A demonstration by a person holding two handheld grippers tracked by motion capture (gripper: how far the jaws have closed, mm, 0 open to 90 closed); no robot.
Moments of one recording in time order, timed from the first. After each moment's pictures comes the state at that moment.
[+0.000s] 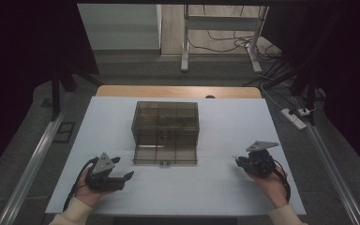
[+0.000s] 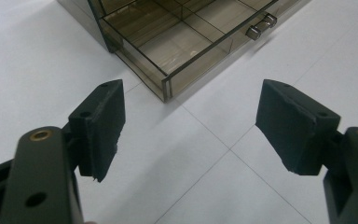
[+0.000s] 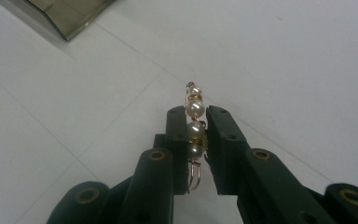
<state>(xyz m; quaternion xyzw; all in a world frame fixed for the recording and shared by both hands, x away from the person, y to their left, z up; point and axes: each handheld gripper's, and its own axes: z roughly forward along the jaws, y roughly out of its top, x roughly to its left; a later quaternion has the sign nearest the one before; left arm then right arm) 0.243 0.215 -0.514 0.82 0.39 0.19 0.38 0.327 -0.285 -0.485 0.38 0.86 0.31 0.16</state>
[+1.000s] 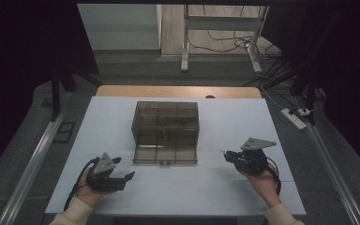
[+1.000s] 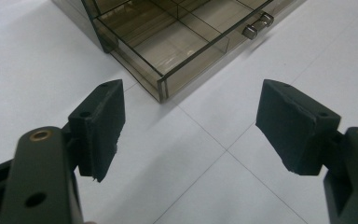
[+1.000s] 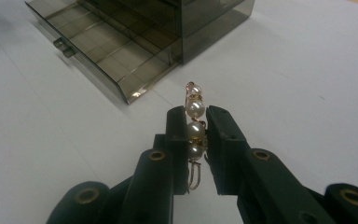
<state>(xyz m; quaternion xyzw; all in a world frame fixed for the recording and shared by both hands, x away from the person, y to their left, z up) 0.243 0.213 -0.516 0.82 0.38 0.18 0.38 0.325 -0.259 -0.473 0.32 0.84 0.41 0.15</state>
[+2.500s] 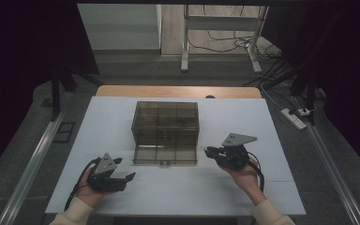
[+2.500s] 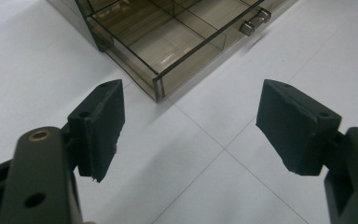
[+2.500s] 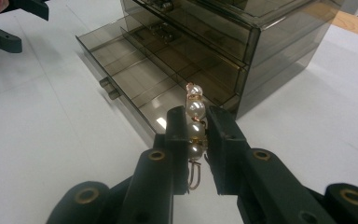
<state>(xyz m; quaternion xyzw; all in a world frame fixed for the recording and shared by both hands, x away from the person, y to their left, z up) 0.244 0.211 -0.517 0.82 0.38 0.18 0.38 0.332 -0.206 -0.467 0.27 0.84 0.45 0.13</state>
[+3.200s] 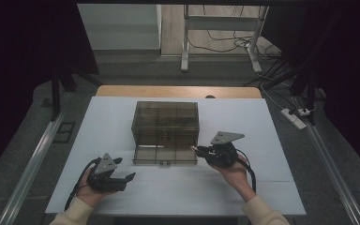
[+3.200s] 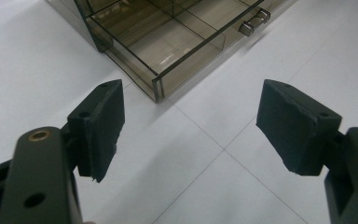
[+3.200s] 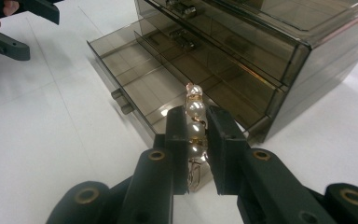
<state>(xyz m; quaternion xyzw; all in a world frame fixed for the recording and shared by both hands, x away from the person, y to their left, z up) 0.244 0.211 -0.517 0.83 0.38 0.18 0.38 0.341 -0.176 -0.473 0.25 0.85 0.45 0.11</state>
